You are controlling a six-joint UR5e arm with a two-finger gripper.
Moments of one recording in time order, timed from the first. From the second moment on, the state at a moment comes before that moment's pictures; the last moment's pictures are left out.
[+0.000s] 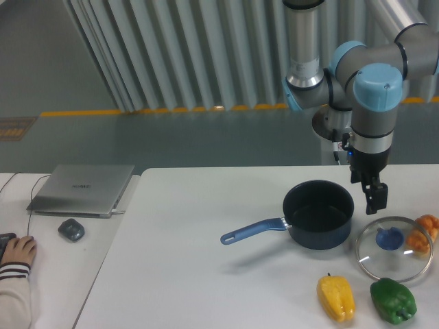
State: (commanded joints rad) arm 2.39 -1.77 -1.54 -1.43 1.53 1.54
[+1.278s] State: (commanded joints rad) arm 2.41 -1.78 -1.56 -1.29 1.47 1.24
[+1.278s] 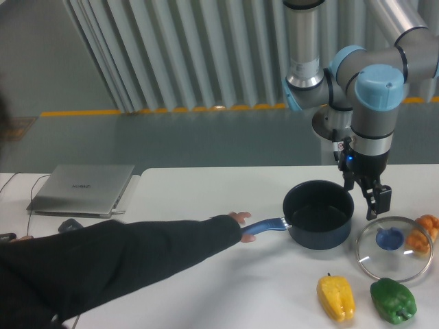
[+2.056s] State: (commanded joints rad) arm 2.53 -1.88 -1.53 -1.24 1.58 1.31
